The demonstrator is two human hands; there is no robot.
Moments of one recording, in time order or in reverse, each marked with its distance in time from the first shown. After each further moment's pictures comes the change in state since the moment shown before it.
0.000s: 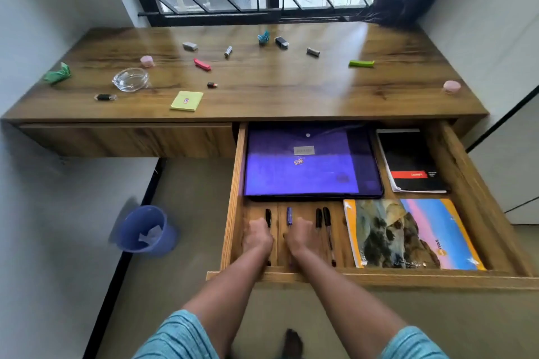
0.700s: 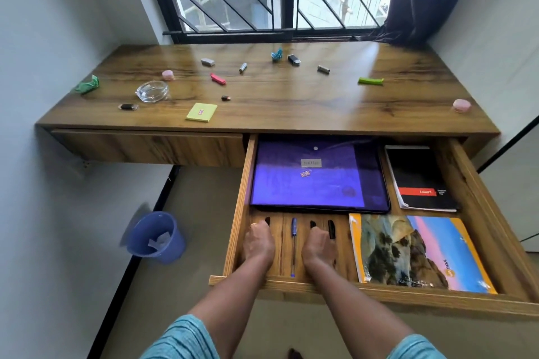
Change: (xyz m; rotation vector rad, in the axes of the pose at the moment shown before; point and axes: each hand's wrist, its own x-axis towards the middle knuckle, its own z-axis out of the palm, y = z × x) left_hand -0.004 0.001 -0.005 0.069 0.206 0.062; right_hand 0.002 0.014 -0.020 0.141 0.090 0.120
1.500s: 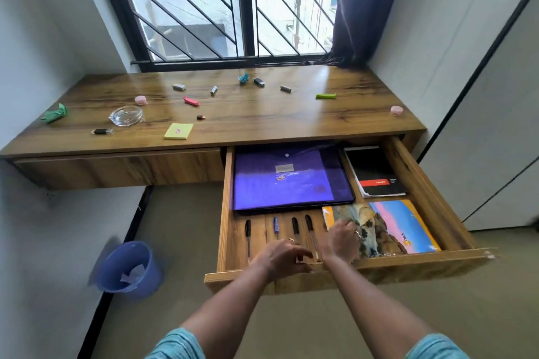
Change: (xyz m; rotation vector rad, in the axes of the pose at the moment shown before) left_hand -0.068 0.018 -0.019 0.216 -0.354 1.071; right_hand -0.032 0.031 -0.063 -0.239 0.456 0.012
